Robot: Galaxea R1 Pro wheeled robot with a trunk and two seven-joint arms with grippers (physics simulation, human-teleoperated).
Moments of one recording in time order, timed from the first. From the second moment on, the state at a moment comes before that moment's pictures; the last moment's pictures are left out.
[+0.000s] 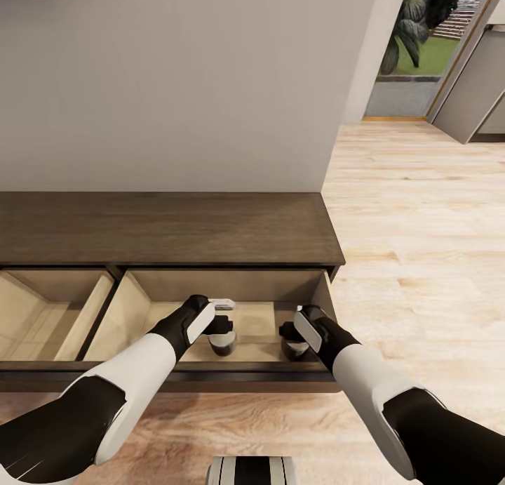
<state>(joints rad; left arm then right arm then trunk) -1.03 -0.14 -0.37 -0.38 0.52 0.73 0.29 -0.98 0.13 0.32 -0.38 -0.54 0.65 -0.39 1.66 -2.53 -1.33</state>
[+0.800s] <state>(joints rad) -1.00 -0.14 -0.37 -0.45 0.52 0.74 0.28 -0.98 0.13 0.33 -0.38 -0.54 0.57 -0.39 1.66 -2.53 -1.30</state>
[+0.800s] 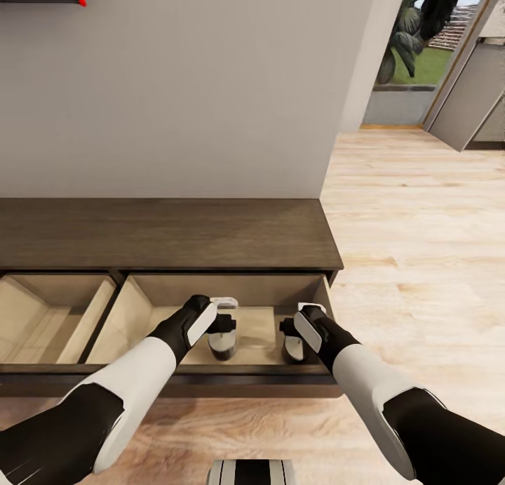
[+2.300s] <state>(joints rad) -1.00 -0.13 -0.36 -0.44 0.53 0.84 0.28 -0.98 0.14 0.33 -0.32 -0.54 0.58 -0.38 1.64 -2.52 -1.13</state>
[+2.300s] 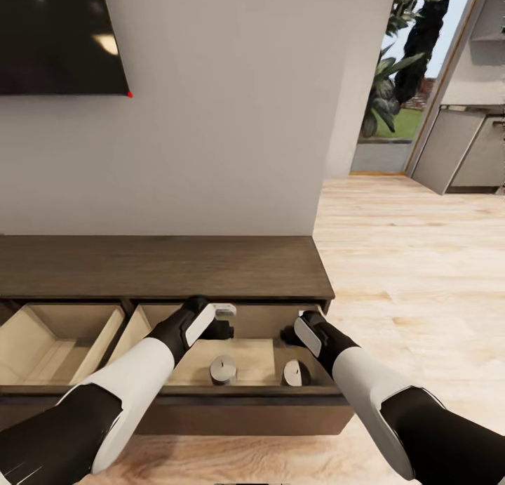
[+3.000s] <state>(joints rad) -1.00 -0.13 -0.36 -0.44 0.53 0.85 0.28 -0.98 0.14 0.32 -0.32 -0.55 0.58 -0.34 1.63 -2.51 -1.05</state>
